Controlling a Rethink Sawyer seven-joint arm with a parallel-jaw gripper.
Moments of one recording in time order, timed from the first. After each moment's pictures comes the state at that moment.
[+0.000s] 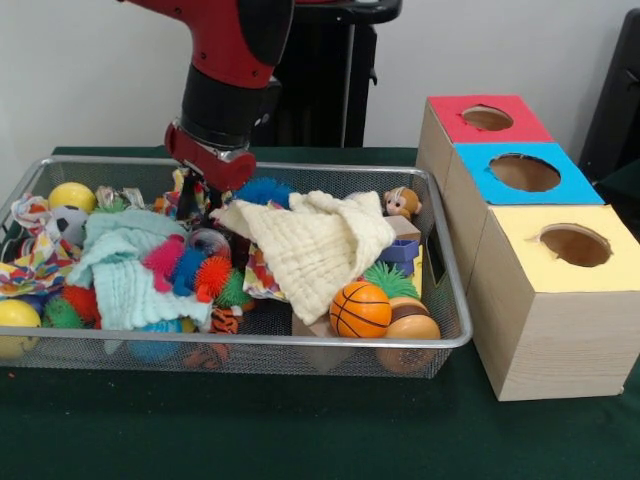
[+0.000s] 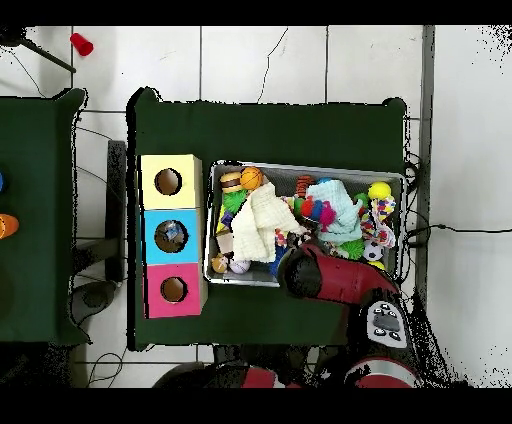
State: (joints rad) arm -0.27 -0.46 -0.24 1.73 -0.24 0.13 2.35
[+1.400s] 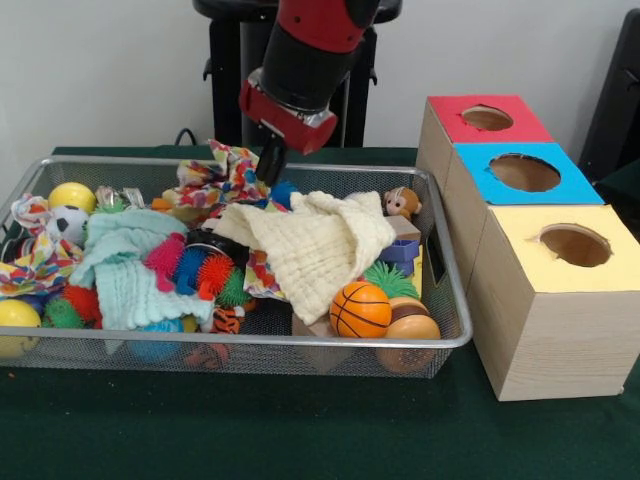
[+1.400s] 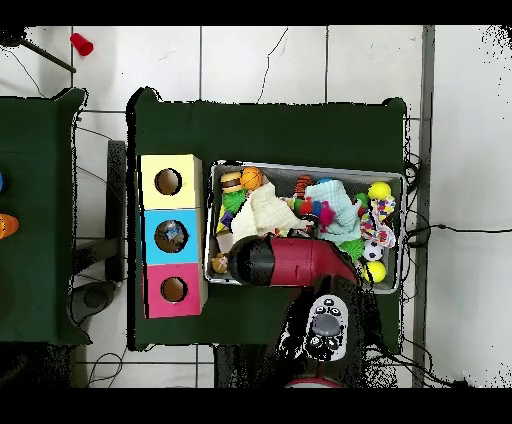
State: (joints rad) arm -0.08 -0.57 -0.26 1.68 -0.23 0.52 2.35
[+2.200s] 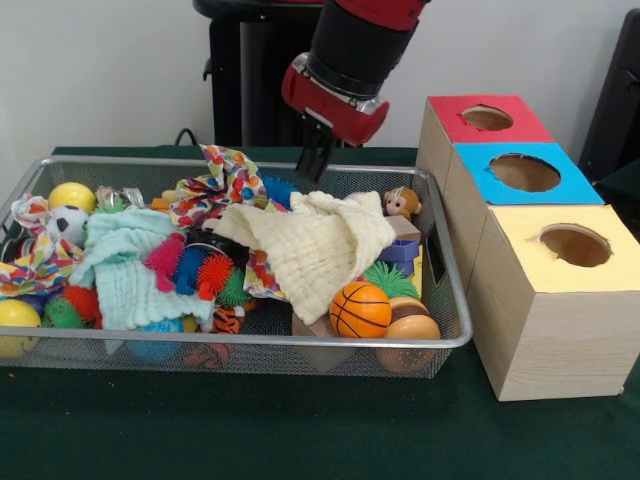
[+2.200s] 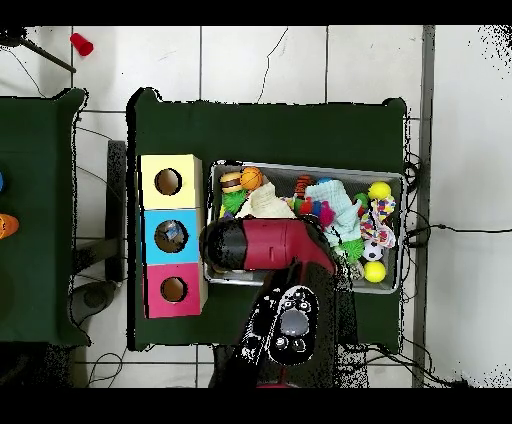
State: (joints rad) arm 0.00 -0.60 -0.26 1.60 -0.19 0.59 2.35
